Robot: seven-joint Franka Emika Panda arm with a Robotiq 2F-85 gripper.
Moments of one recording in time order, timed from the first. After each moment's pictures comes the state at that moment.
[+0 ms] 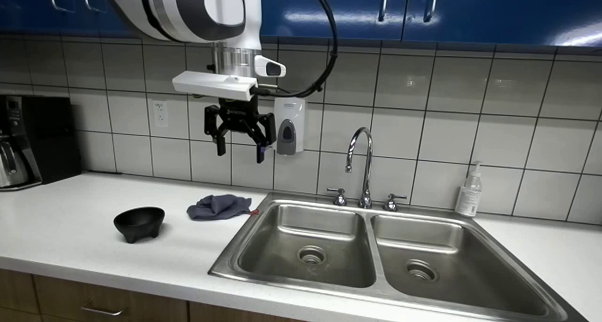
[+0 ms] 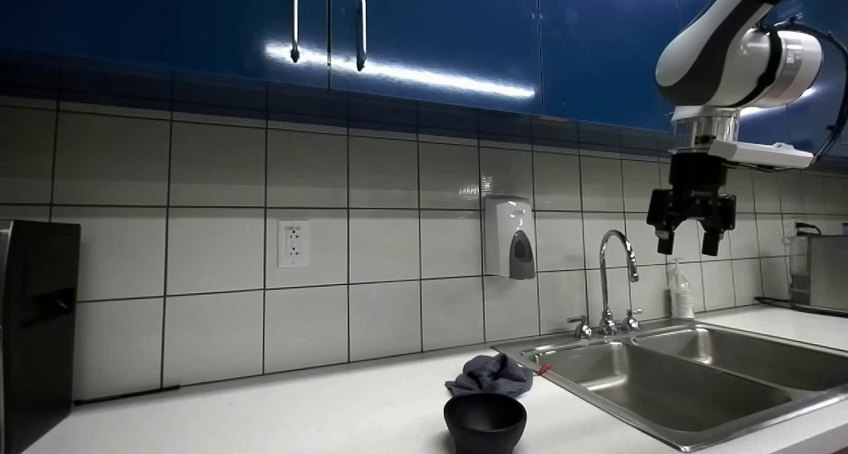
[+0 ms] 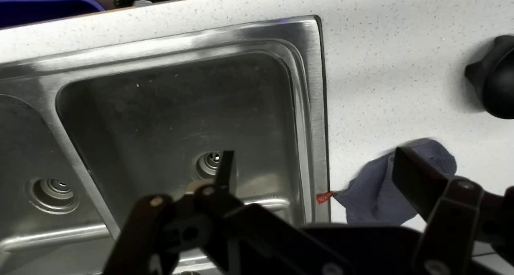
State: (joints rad) arm -0.11 -0.44 -0.28 -2.52 -0.05 2.25 -0.27
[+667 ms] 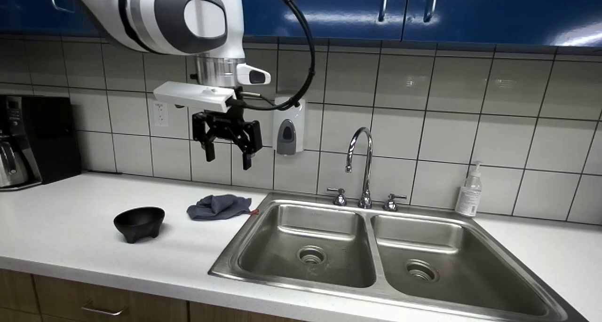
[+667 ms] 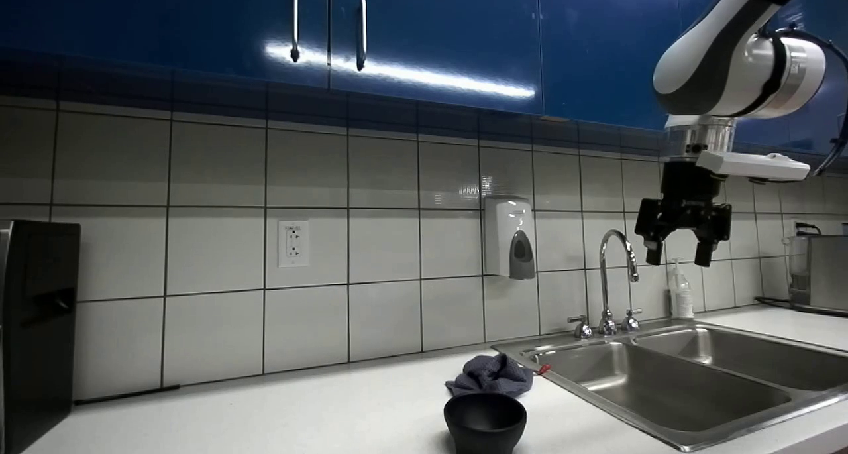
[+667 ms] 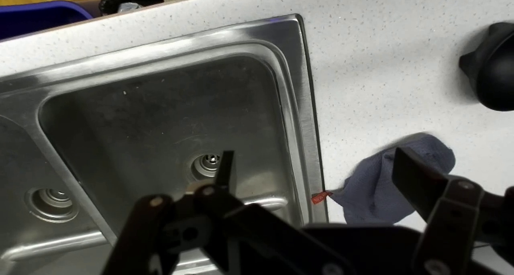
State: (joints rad) arm -0.11 -0.48 -0.22 -2.61 -0.04 2.35 -0.16
